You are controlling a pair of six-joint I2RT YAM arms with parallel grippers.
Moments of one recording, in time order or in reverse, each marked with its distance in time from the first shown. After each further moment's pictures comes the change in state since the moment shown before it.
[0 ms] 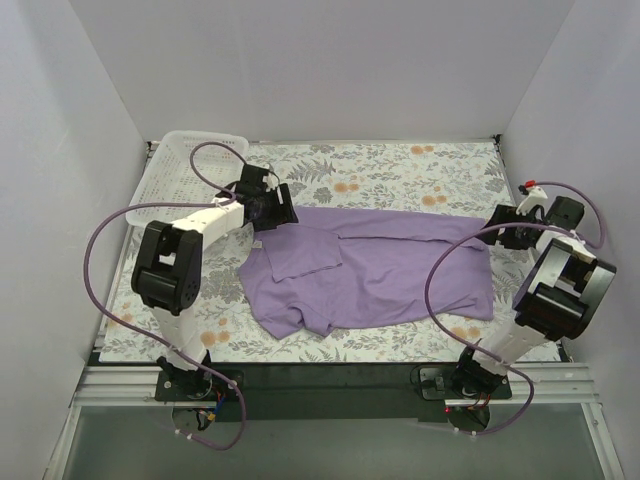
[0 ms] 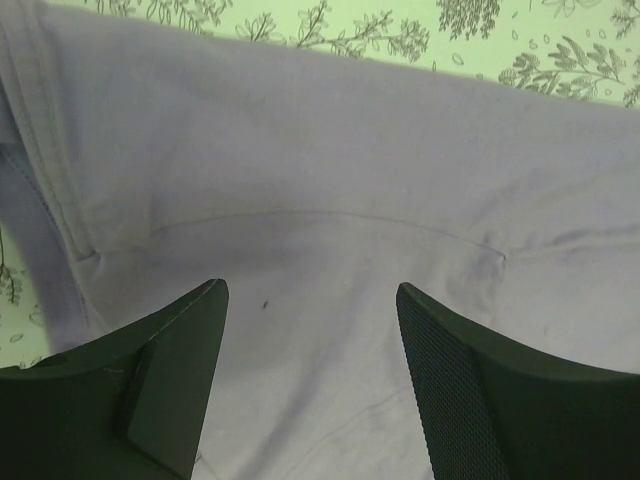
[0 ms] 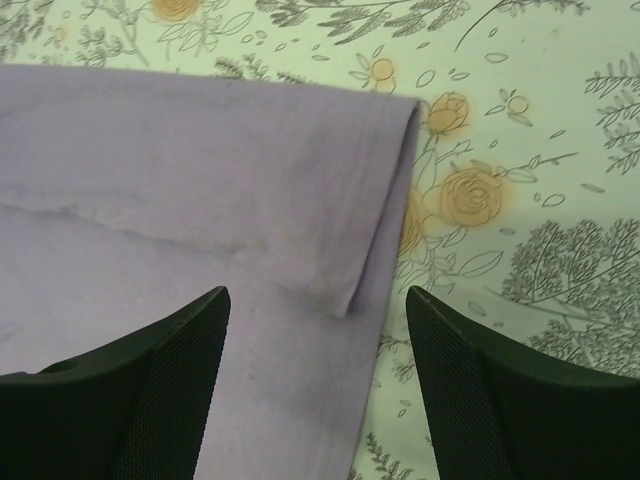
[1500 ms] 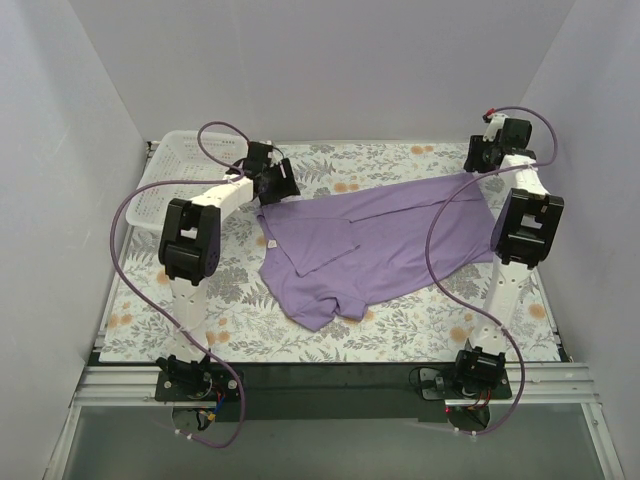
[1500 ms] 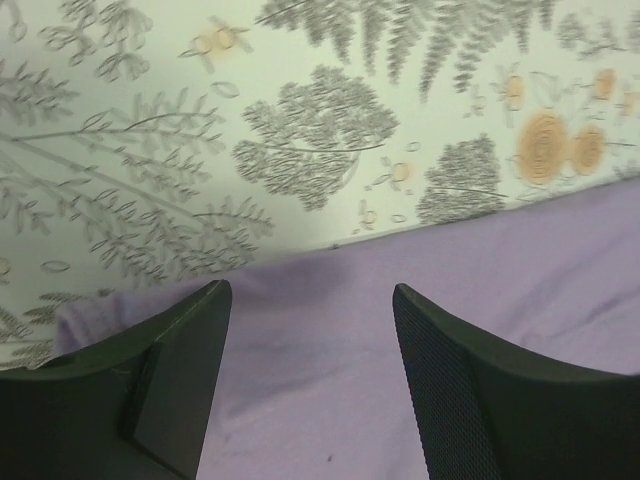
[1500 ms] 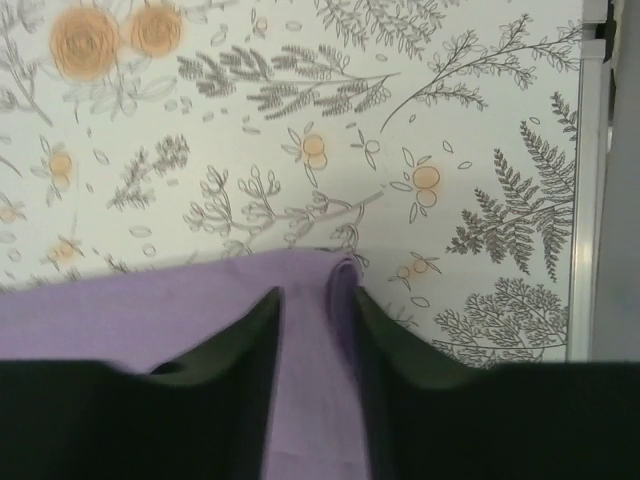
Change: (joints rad) left arm 0.040 0.332 0.398 -0.029 -0.065 -0.015; right arm 0.303 0.713 1.022 -0.111 0.408 0.153
